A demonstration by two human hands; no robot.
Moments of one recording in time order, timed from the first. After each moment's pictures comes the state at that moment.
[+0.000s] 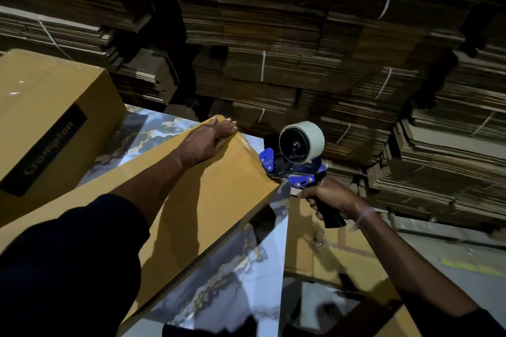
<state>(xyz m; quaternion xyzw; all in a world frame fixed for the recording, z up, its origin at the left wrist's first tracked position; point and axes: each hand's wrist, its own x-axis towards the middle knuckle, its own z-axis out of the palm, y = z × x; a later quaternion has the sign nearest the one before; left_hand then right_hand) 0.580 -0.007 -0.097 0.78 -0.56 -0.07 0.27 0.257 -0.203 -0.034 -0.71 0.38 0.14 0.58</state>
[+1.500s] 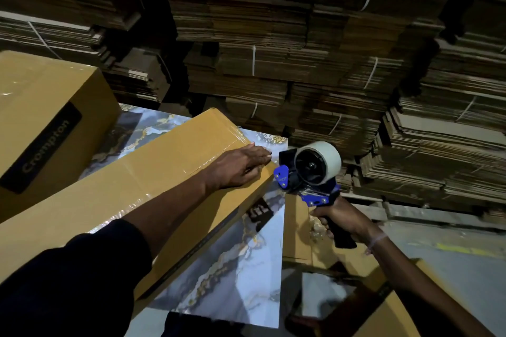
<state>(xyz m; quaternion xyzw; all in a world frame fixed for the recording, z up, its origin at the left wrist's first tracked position) 0.466 -0.020 -0.095 0.67 -0.70 -0.08 0.23 0.173 -0.182 -0.064 -0.67 0.45 0.10 0.58</state>
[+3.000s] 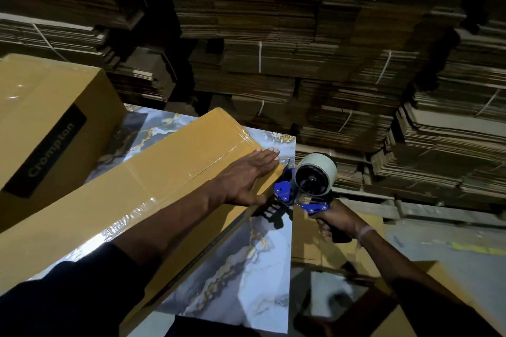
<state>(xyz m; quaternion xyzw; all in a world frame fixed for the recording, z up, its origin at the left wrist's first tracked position) 0.452 -0.014 -0.101 0.68 -0.70 -0.12 0.17 0.191 -0.194 -0.116 -0.69 0.40 0.13 0.59</state>
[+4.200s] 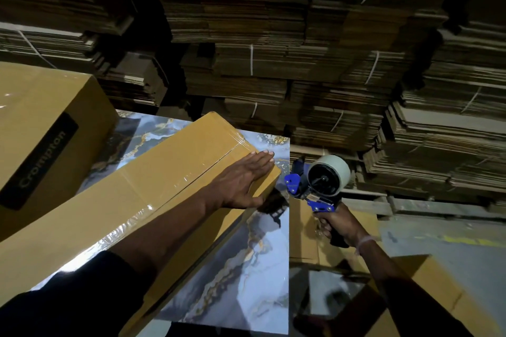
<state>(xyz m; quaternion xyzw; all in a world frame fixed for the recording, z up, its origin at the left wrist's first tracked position) 0.449 -0.011 -0.101 0.69 -0.70 -0.10 0.15 0.170 -0.197 -0.144 -0.62 0.49 -0.01 0.61</state>
